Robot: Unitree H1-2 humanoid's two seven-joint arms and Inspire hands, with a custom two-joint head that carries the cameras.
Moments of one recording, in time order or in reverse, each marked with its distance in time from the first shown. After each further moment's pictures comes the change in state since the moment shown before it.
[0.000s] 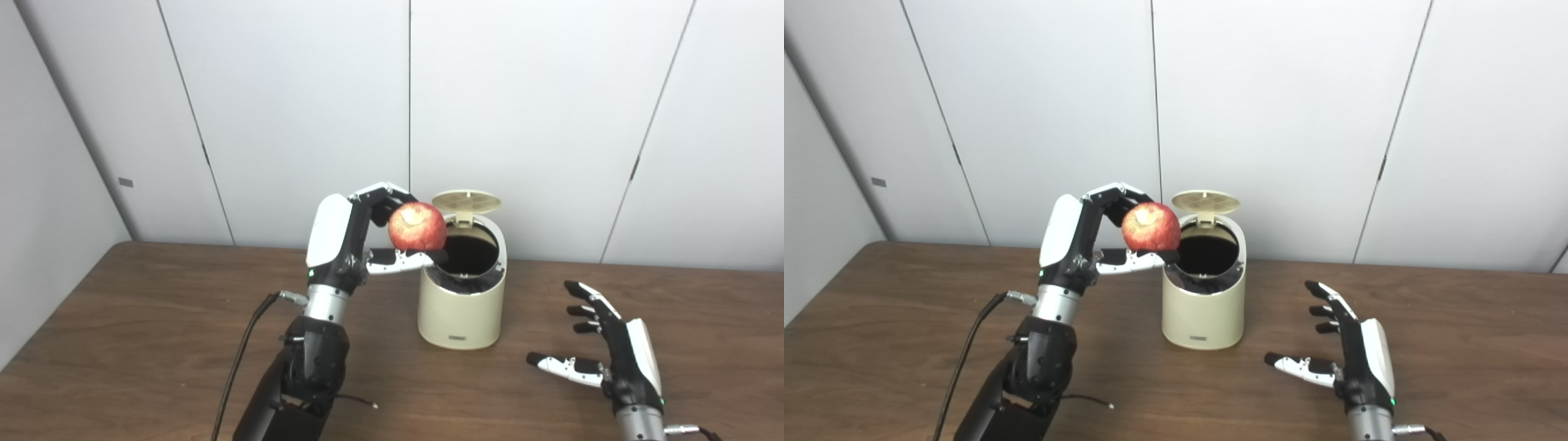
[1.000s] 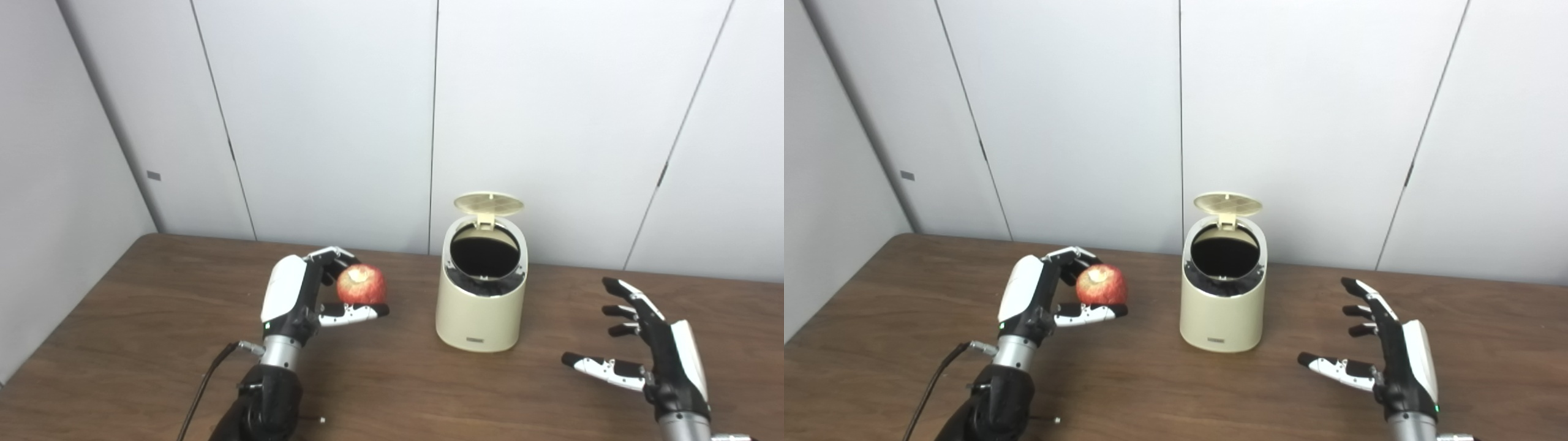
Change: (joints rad) left arm 0.161 0.133 0.034 0.052 0.001 0.037 0.039; right arm 0.009 -0.048 -0.019 -0.062 0.029 0.001 0.049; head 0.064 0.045
